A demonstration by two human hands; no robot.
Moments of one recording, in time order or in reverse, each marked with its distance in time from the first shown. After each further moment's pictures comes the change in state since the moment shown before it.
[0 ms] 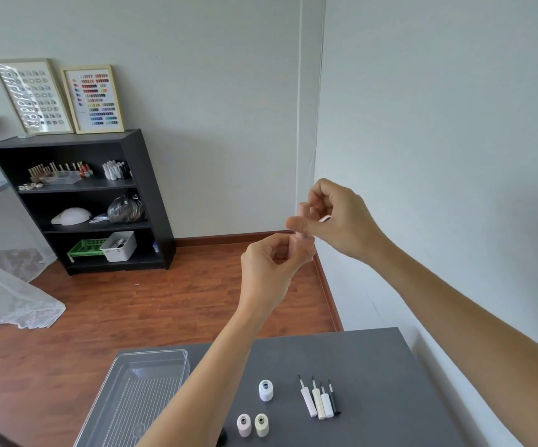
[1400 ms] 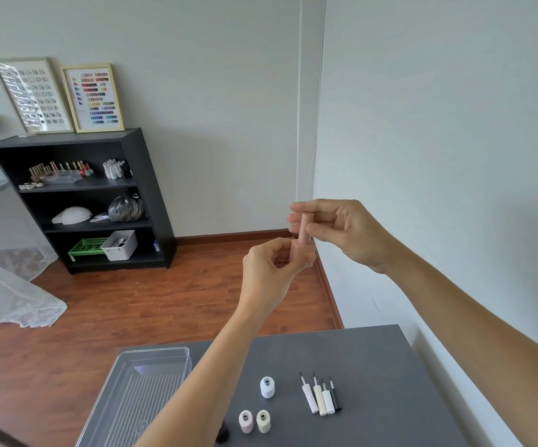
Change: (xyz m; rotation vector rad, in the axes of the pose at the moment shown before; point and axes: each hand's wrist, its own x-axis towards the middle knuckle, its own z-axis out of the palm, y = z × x) left_hand -0.002 -0.012 -0.004 -0.008 -0.049 0.003; right_hand -0.015 0.019 -0.007 0.440 -0.310 0.018
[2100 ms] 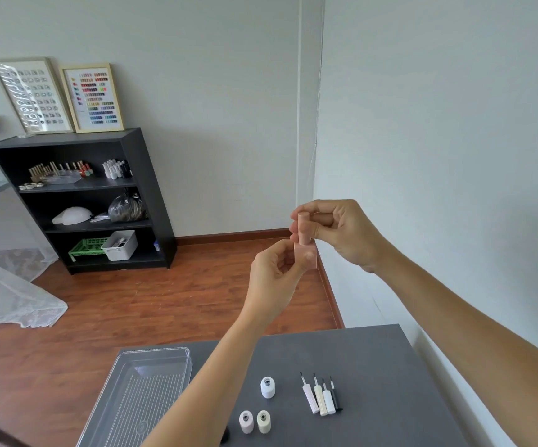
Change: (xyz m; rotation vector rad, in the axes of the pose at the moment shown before) left_hand -0.002 -0.011 0.008 -0.104 -0.083 0.009; right_hand 0.009 0.007 0.009 0.079 0.082 -0.030
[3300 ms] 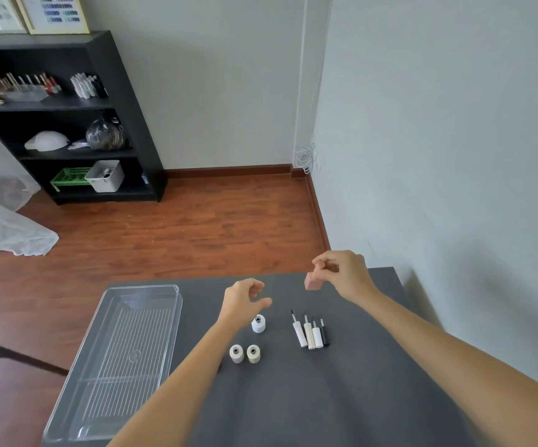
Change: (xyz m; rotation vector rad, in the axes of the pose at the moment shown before) left_hand -0.065 -0.189 -0.036 0.565 -0.145 -0.593; right_hand -0.091 0.191 0.014 -0.554 0.140 0.517
